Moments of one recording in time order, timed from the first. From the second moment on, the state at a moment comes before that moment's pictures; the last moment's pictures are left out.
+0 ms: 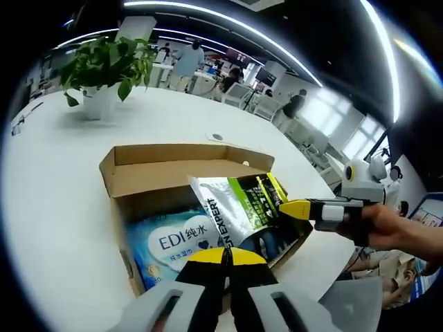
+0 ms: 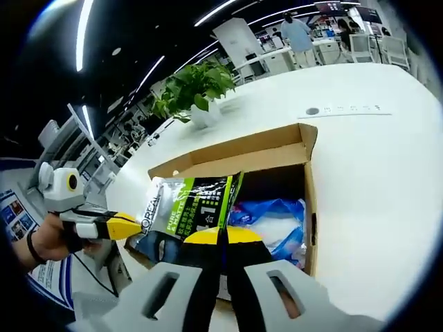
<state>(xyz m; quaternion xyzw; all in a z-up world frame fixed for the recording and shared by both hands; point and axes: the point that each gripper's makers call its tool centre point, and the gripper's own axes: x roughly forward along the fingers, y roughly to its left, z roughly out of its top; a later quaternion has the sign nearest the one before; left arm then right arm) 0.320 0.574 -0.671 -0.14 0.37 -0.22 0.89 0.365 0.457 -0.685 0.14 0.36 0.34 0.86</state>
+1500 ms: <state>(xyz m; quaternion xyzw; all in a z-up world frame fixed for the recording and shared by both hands) 0.297 0.393 -0.660 -0.07 0.38 -0.35 0.85 0.293 0.270 -0.660 0.23 0.29 0.21 0.90</state>
